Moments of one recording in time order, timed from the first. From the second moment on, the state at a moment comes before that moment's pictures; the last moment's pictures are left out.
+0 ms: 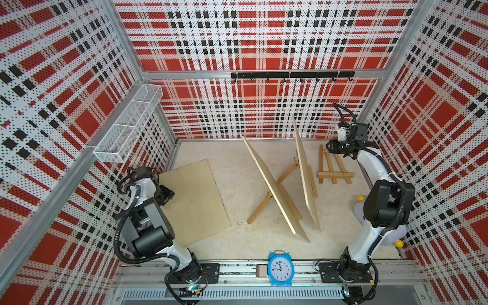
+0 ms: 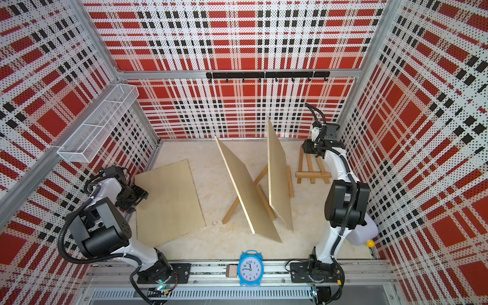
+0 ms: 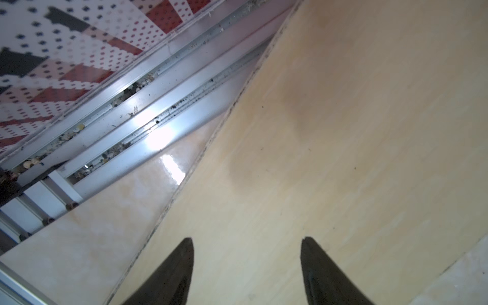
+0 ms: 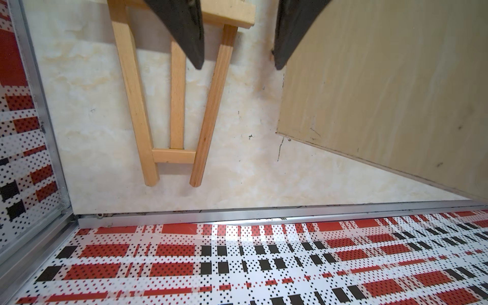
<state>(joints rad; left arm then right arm) 0.59 1.63 1.14 -0.86 0.00 -0.46 -0.12 1.85 1.64 -0.54 -0.28 -0.04</state>
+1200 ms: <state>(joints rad) 0.56 1.89 1.22 -0.59 -0.03 -0.26 -0.12 1.77 1.64 -0.58 -0.19 -0.01</state>
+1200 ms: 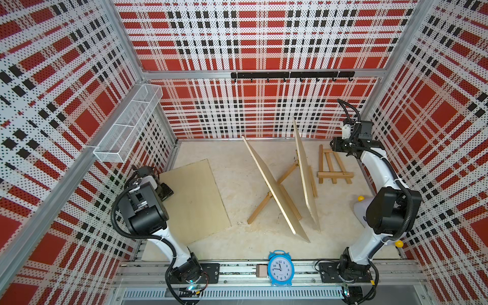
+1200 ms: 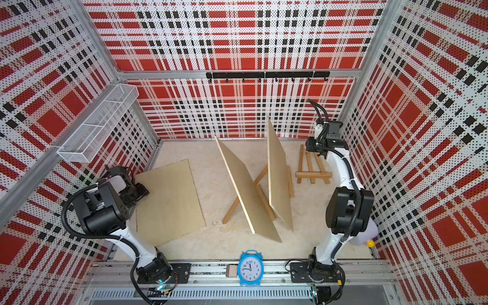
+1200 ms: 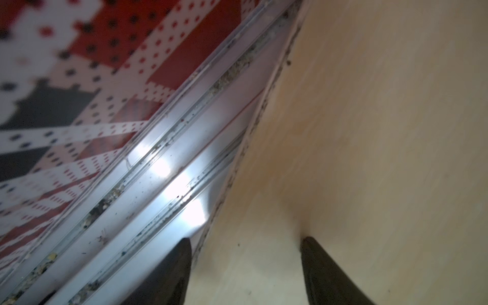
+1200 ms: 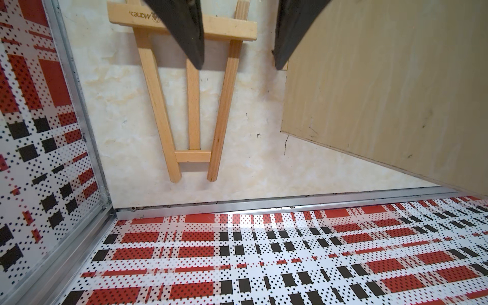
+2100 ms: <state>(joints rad) 0.35 2.08 1.51 -0.60 0.02 -0.36 -0.12 1.72 1.59 -0.62 -0.16 -0.04</state>
